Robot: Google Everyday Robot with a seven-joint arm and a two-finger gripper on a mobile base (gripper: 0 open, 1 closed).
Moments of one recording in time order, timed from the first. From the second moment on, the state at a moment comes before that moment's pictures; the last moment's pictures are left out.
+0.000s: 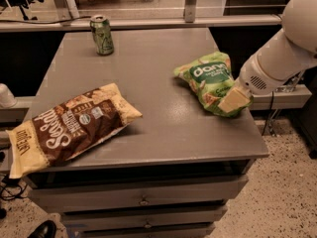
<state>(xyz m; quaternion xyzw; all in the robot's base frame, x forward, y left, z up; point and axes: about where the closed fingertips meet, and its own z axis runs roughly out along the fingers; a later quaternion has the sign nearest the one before) 0.540 -0.199 0.850 -0.45 0.87 0.03 0.22</state>
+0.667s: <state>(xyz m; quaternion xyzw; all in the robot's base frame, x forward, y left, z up) 0.555 -0.188 0.876 -0.47 0.85 0.03 0.23</state>
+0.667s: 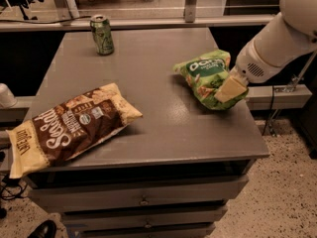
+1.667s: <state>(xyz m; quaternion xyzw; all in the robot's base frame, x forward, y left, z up) 0.607 -0.149 0.940 -0.49 0.82 -0.01 0.29</state>
